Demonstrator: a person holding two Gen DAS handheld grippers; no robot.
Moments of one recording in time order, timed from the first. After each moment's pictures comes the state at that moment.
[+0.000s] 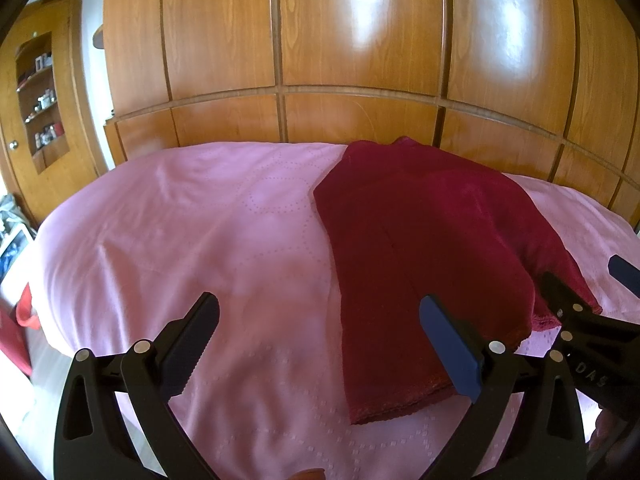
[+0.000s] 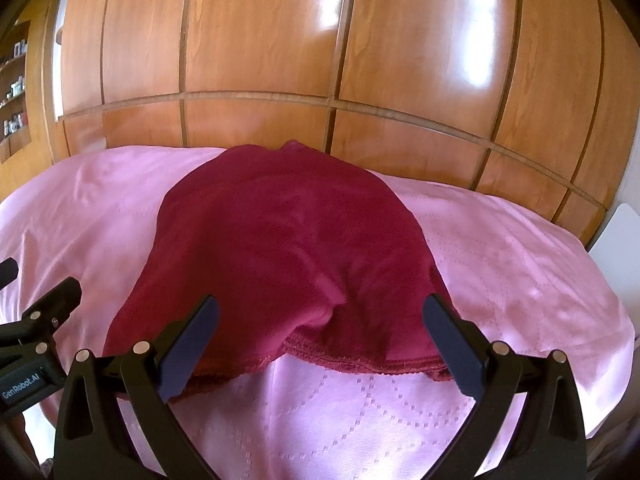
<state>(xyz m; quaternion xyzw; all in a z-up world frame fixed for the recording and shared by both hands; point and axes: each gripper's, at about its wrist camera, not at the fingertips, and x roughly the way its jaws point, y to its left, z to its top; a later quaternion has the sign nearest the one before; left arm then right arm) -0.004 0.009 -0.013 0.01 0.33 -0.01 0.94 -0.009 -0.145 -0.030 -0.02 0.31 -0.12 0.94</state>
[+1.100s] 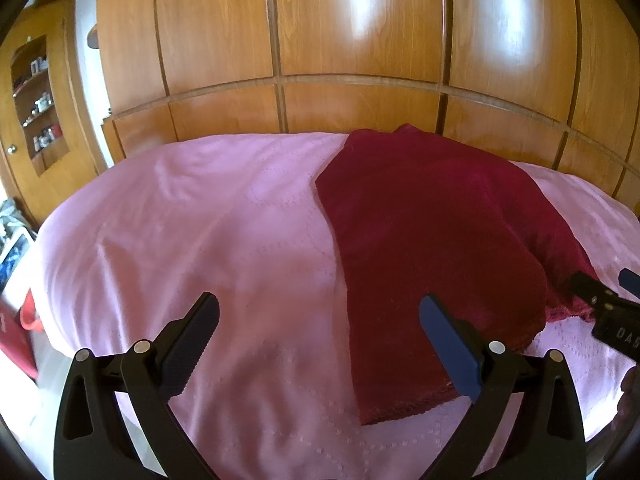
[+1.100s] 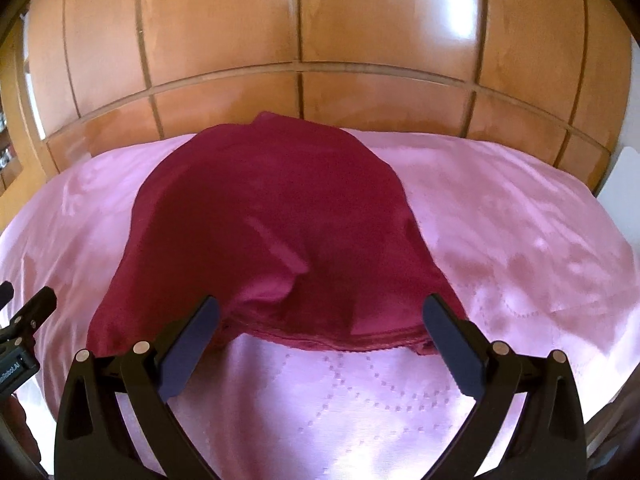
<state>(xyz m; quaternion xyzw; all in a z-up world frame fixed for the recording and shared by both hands) 0.002 0.006 -0.020 0.03 0.34 0.00 0.94 -0.012 -0.203 -0.043 0.06 0.36 -0.13 0.92</state>
